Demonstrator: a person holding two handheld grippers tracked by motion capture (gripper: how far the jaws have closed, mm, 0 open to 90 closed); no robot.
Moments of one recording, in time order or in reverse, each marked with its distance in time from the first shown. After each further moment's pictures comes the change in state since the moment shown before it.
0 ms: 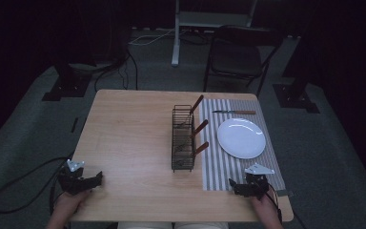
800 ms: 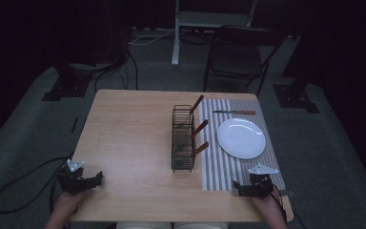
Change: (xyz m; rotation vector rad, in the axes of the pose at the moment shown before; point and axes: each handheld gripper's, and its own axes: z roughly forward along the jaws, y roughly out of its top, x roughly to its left) left arm 0.000 0.000 0.000 0.001 -0.003 0.003; right arm -0.009 -0.001 -0.008 0.064 0.000 0.006
